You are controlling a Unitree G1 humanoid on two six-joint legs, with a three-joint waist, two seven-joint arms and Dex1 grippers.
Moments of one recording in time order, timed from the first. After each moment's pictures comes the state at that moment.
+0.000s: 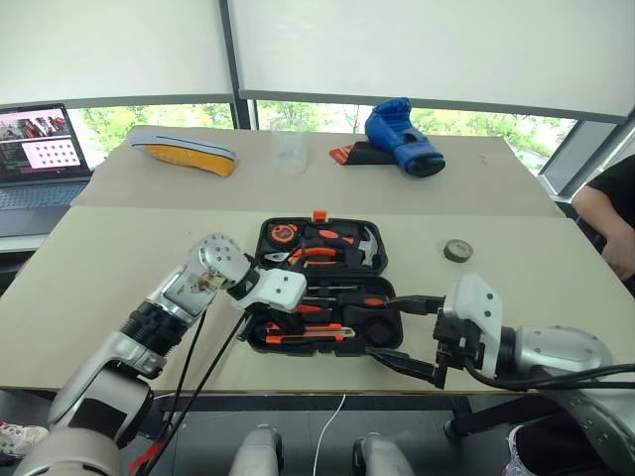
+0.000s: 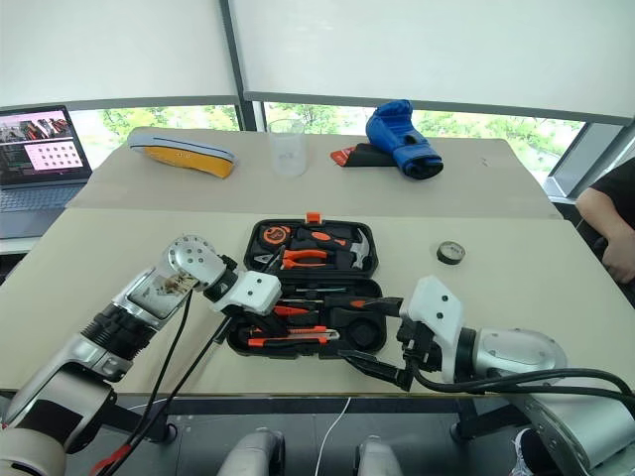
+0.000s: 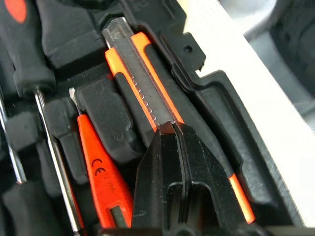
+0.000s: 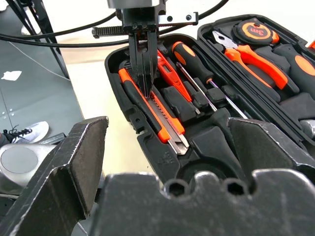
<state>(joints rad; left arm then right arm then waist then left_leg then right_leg) -0.79 0.65 -0.49 0.22 -0.07 0.16 -1.59 -0.02 -0.84 -0.12 -0.80 0.69 0.75 0.71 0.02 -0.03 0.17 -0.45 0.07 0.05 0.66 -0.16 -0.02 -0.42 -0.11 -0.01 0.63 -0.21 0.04</state>
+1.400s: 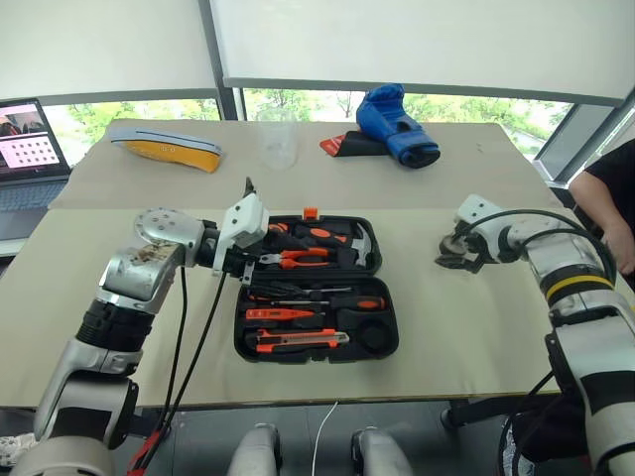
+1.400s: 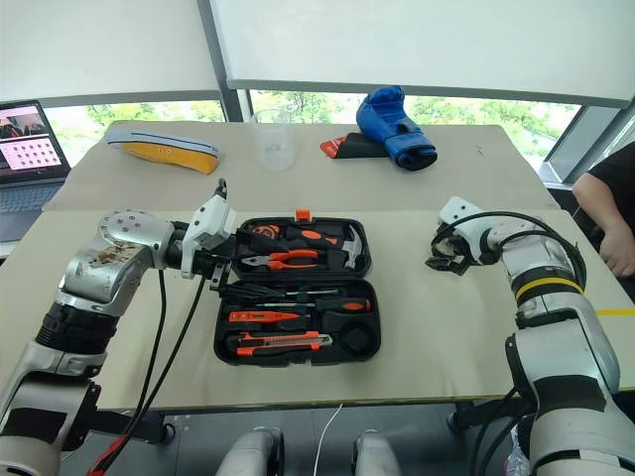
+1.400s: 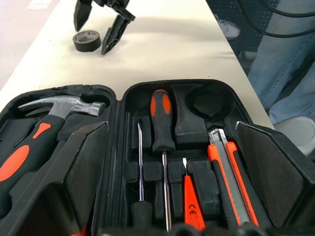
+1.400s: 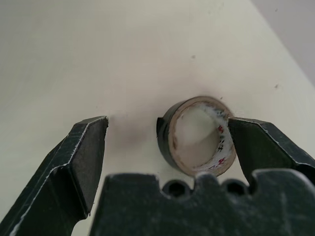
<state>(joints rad) -0.75 0.69 -0.16 0.05 -0.36 0.42 -1.40 -1.09 -0.70 0.31 1.18 -0.14 0.04 0.91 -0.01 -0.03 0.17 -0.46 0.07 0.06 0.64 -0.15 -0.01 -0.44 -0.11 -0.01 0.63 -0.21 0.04</state>
